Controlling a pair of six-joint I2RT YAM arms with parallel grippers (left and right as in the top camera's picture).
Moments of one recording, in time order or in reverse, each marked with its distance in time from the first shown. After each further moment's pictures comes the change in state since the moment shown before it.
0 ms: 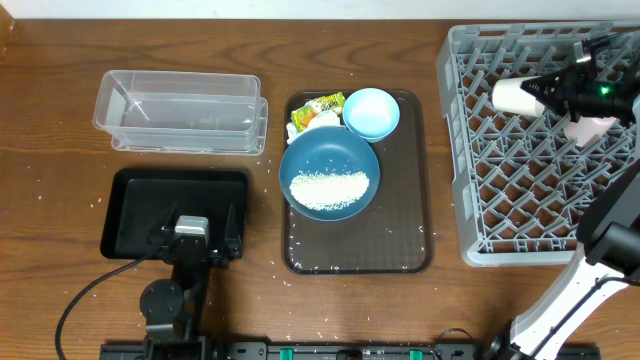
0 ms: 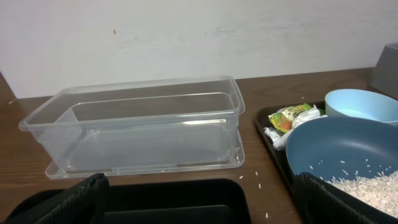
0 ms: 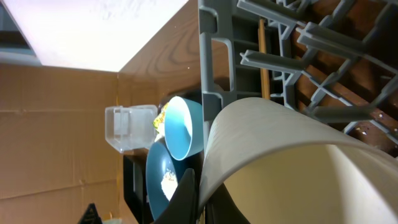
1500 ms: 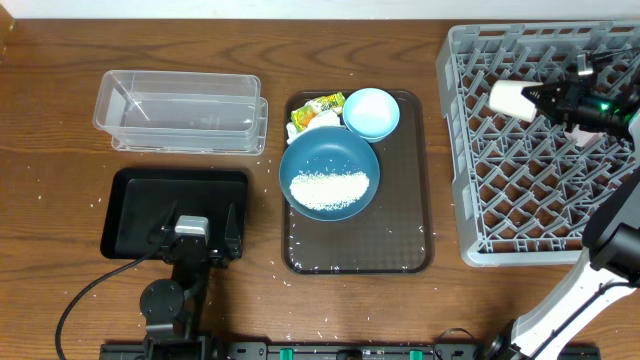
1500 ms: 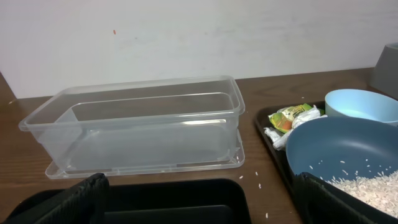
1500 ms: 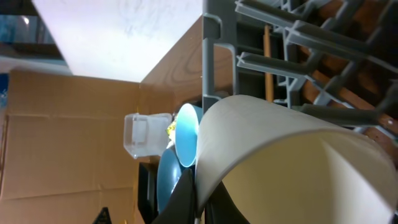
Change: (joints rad) left arm 0.000 0.000 0.000 0.000 0.000 0.000; right arm -0.044 -0.029 -0.190 0.216 -0.101 0.064
